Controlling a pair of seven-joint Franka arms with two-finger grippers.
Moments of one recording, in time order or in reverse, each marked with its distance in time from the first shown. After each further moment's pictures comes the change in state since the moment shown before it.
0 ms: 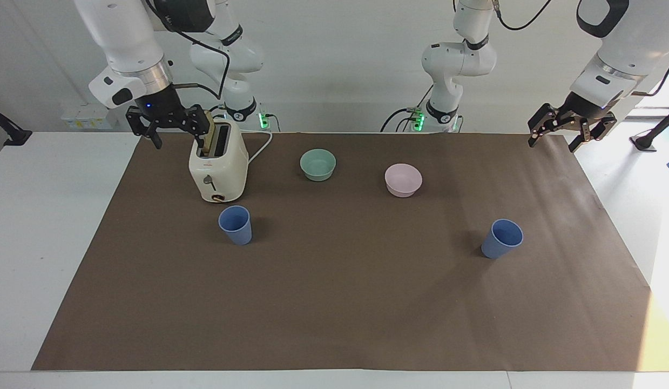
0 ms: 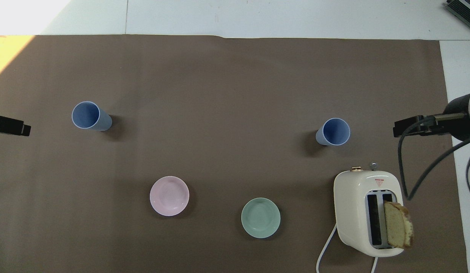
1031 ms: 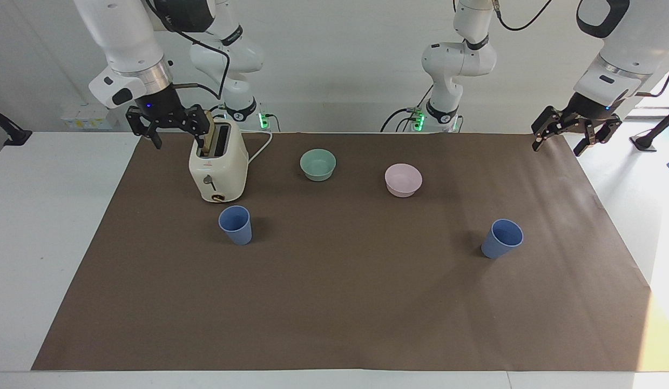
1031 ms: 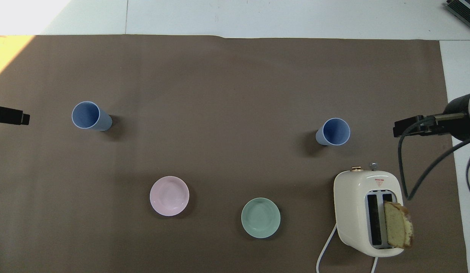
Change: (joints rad) left arm 0.001 0.011 0.000 -0.009 0.000 0.099 0.001; right arm 0.000 0.000 0.000 0.000 0.000 0.000 0.000
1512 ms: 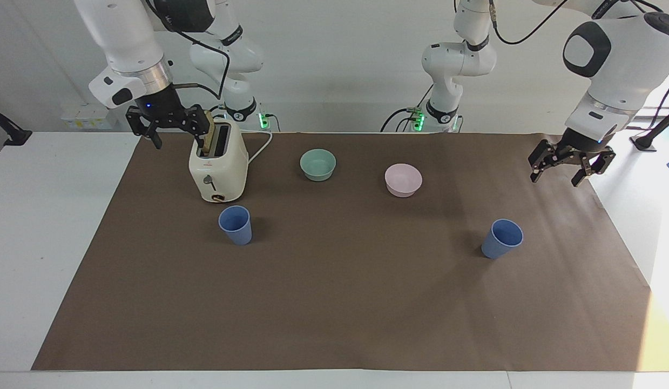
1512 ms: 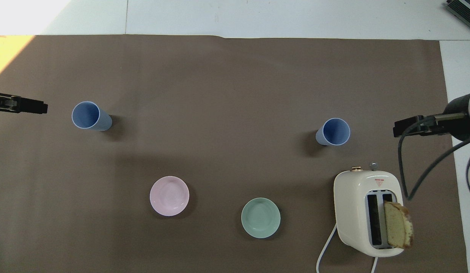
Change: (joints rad) left arm 0.005 0.050 0.004 -0.118 0.000 0.231 0.023; right arm 0.000 0.000 0.000 0.000 0.000 0.000 0.000
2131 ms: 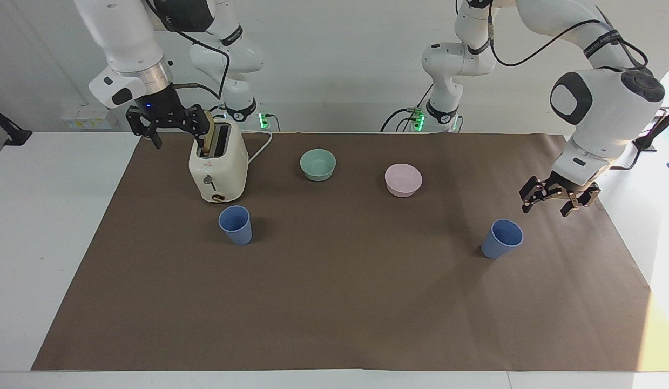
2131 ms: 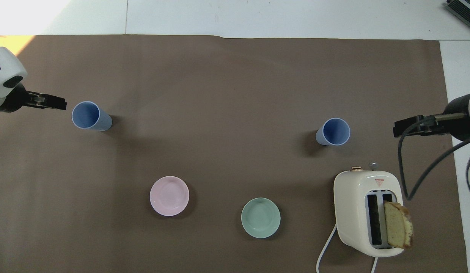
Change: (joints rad) left arm 0.007 0.140 -0.003 -0.022 0.000 0.117 0.004; right arm 0.000 0.000 0.000 0.000 0.000 0.000 0.000
